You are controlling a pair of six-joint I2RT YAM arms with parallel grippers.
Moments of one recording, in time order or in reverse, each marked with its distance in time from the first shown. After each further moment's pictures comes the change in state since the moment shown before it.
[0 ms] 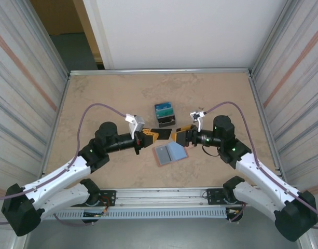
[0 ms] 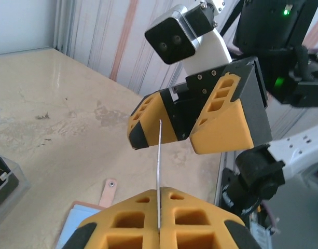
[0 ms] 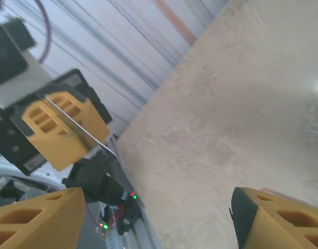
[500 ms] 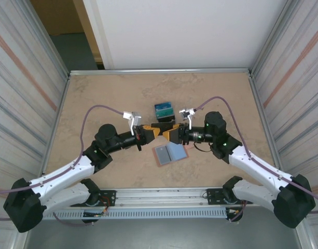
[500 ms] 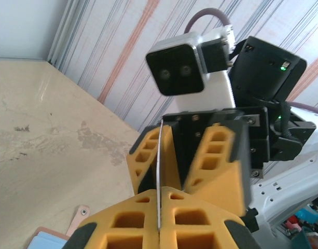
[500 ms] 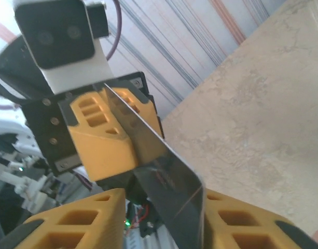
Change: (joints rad) left arm 0.000 0.053 -0.052 0.252 -0.031 -0.236; right arm 0.093 0.137 0.061 0.150 -0.055 0.002
